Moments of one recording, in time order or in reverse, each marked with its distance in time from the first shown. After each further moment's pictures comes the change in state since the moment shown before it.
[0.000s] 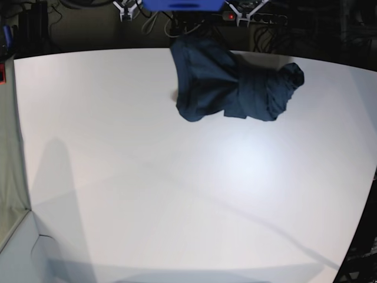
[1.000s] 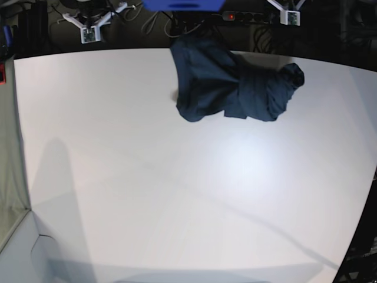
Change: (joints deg) left arm 47.3 -12.6 -3.9 92.1 -17.2 0.7 11.0; right arm -37.9 6.3 -0.6 88.5 0.3 0.6 -10.1
